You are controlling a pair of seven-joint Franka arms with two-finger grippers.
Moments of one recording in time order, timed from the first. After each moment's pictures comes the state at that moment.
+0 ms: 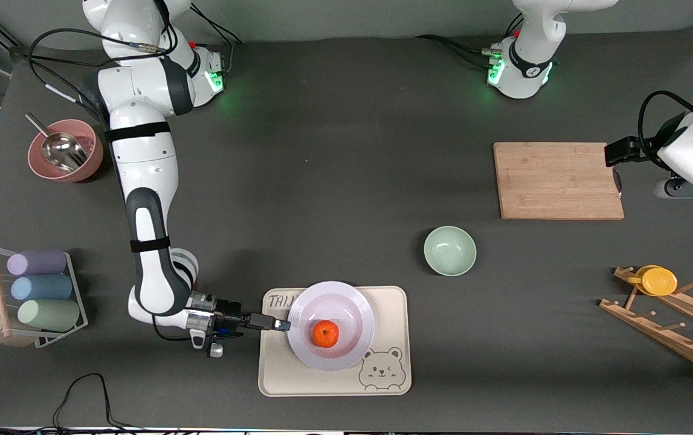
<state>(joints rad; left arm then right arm) -0.03 0.03 -0.02 -1.64 0.05 1.44 -0.02 0.33 1.17 -0.28 -1.09 1.59 1.94 -0.59</state>
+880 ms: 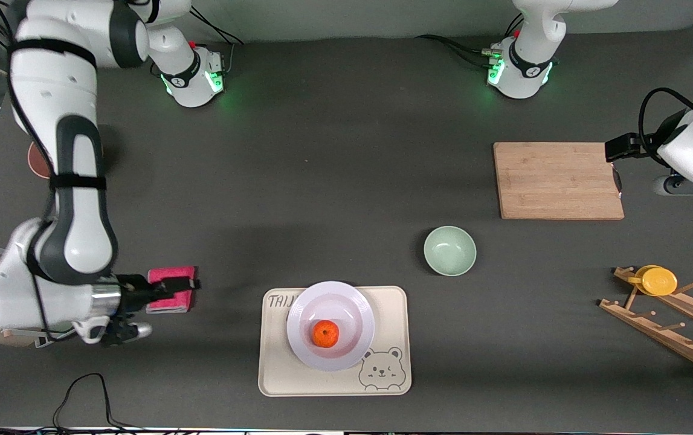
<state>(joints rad) -0.03 0.03 -0.02 -1.63 0.06 1.41 -0.02 0.26 0.67 -0.35 -1.25 0.54 1.65 -0.36</state>
